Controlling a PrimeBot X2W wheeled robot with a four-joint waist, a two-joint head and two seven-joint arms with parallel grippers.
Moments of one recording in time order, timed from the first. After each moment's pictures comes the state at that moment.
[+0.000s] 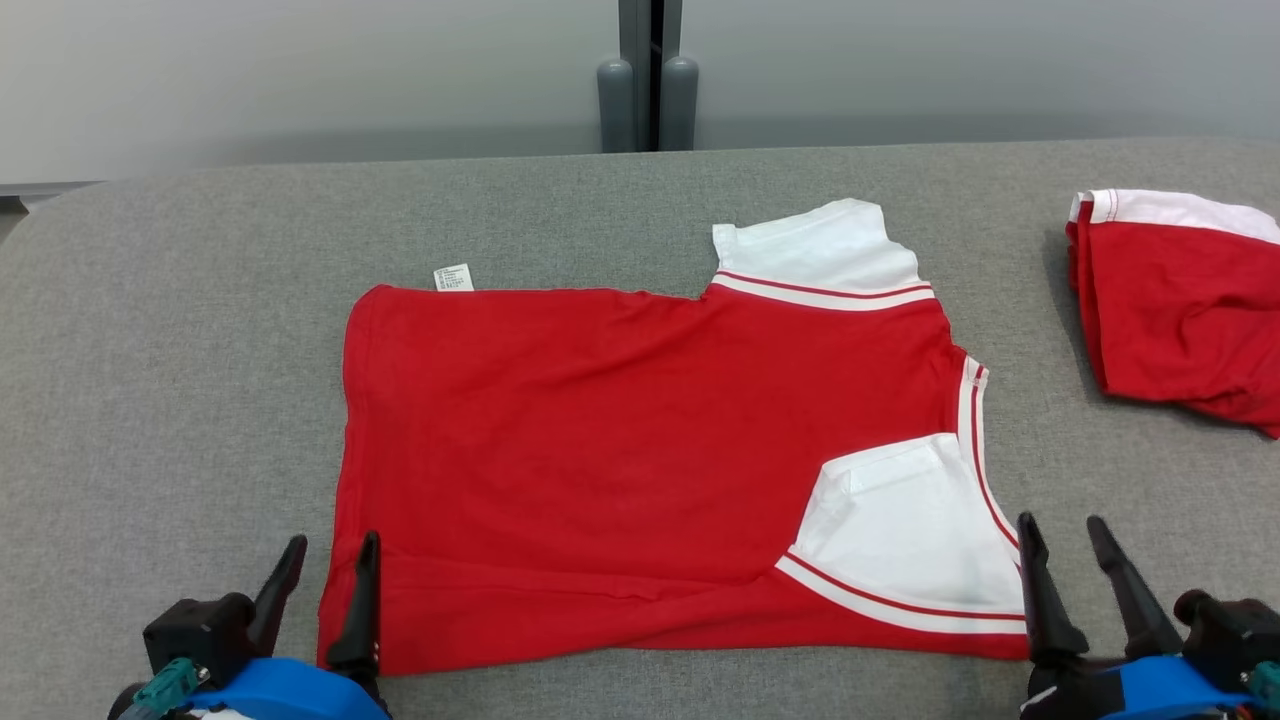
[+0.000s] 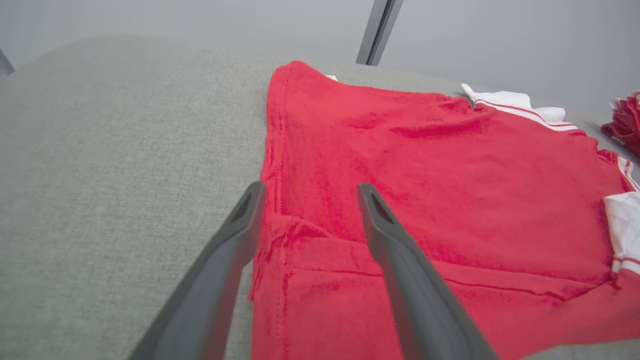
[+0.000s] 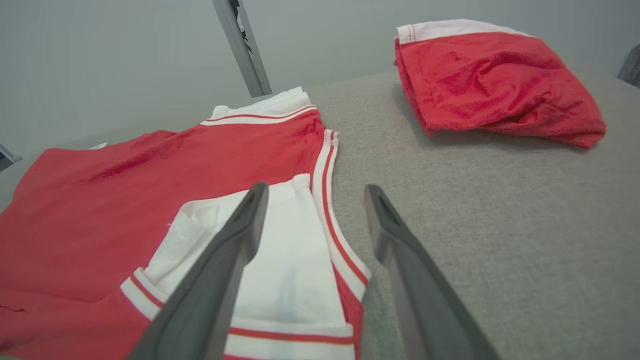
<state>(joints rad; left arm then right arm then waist) 0.05 0.34 -0.29 0.10 -0.58 0.06 -0.04 0.06 -0.05 -0.08 0.16 0.27 0.13 -0.15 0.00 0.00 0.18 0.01</state>
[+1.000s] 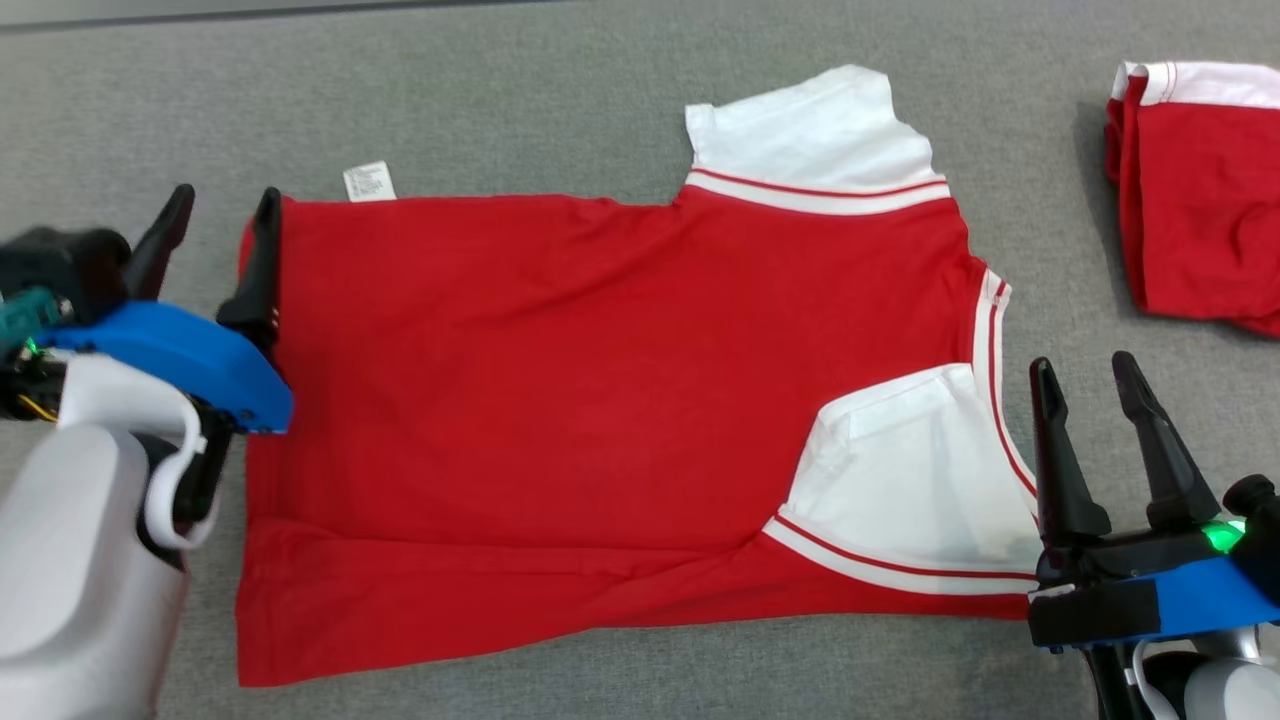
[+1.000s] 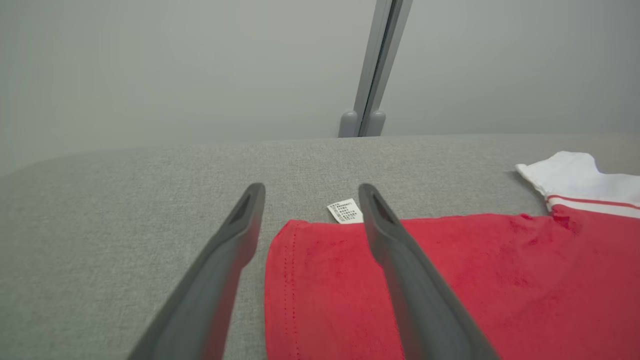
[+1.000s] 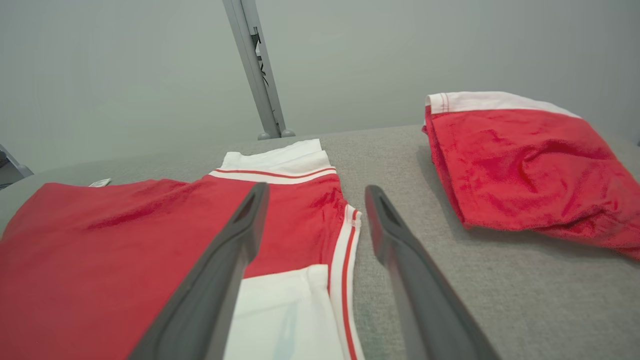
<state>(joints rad) -0.52 0.41 -0.28 0.29 -0.53 -0.03 0.02 -0.05 -0.05 -0.06 -0.16 0.23 0.13 -0.08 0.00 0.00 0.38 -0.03</state>
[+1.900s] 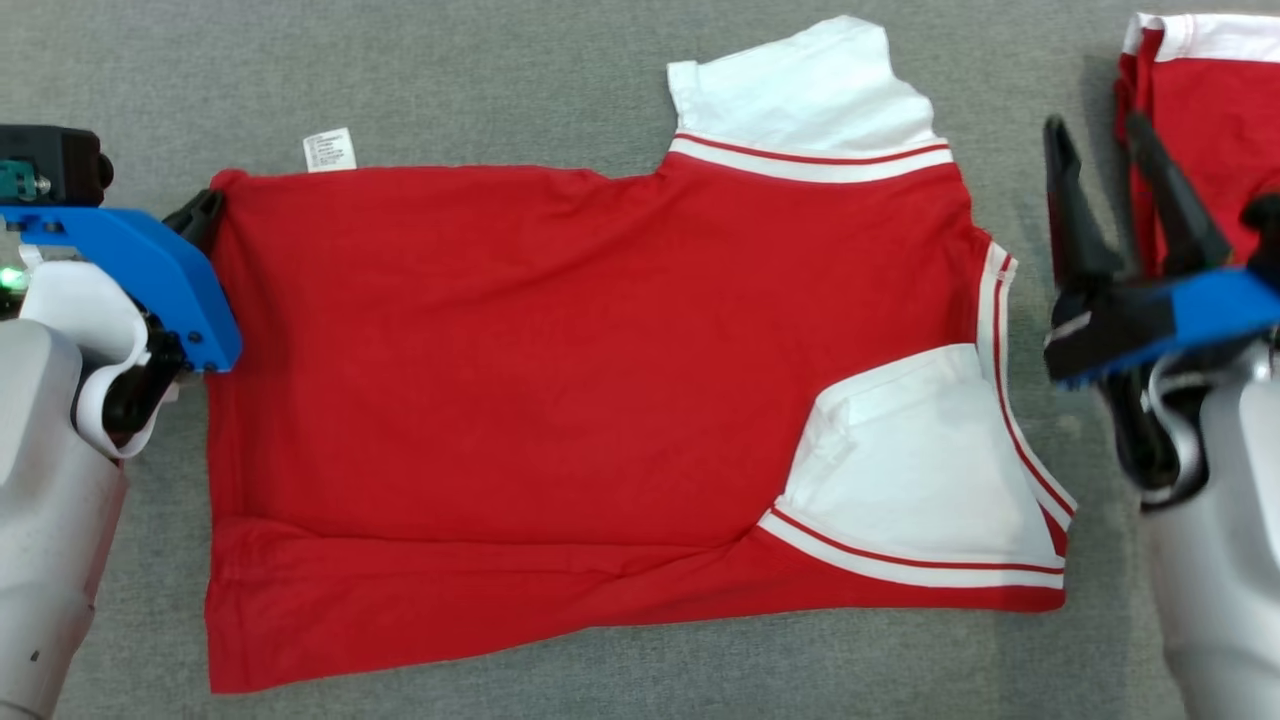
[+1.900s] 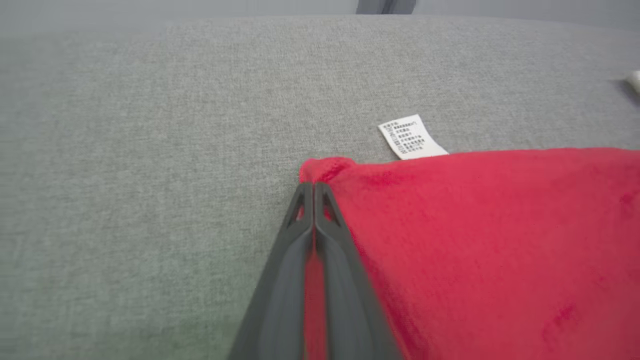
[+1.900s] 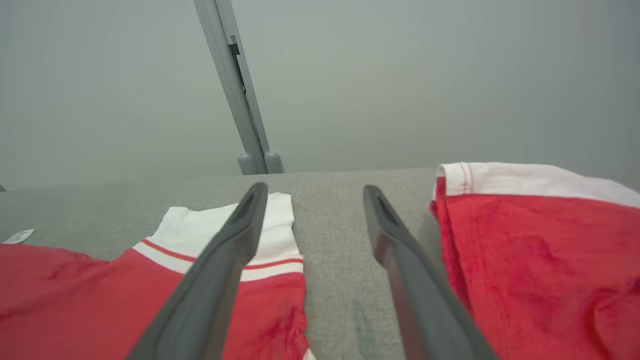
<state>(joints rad) -0.83 0.50 -0.50 0.71 -0.76 -0.13 0.26 -0.52 -0.17 0.00 0.23 0.32 0.13 -0.08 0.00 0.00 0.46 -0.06</state>
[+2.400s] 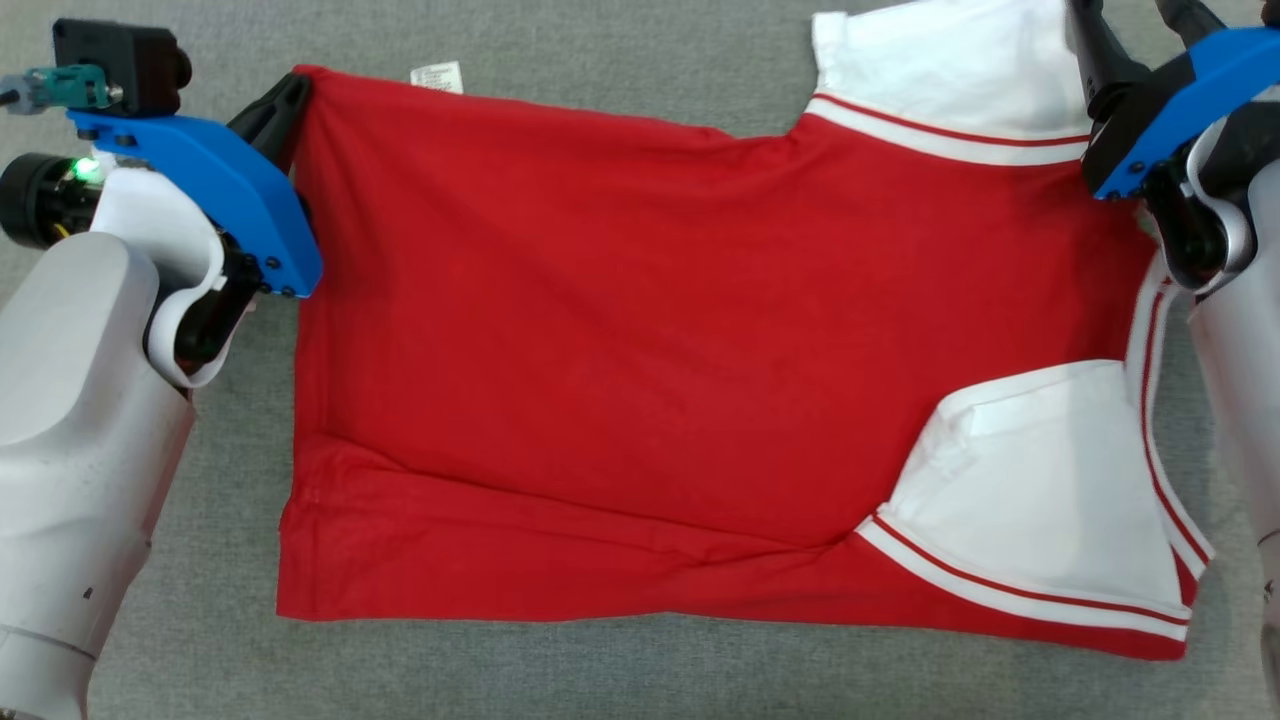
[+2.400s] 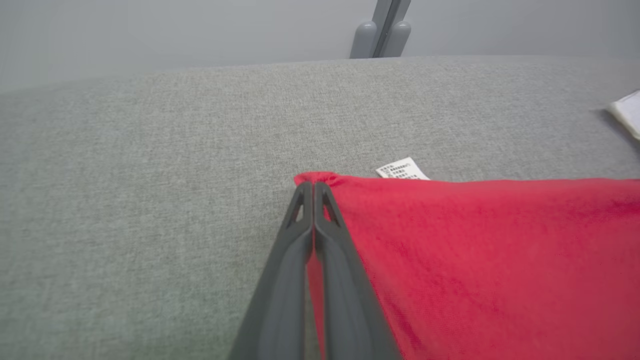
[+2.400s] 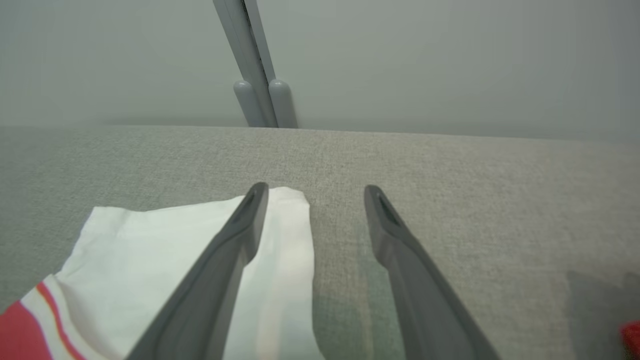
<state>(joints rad) -0.96 0.44 -0.62 0.69 -0.79 -0.13 0.16 -1.04 -0.28 0.14 0.83 0.37 0.13 0.04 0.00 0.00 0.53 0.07</state>
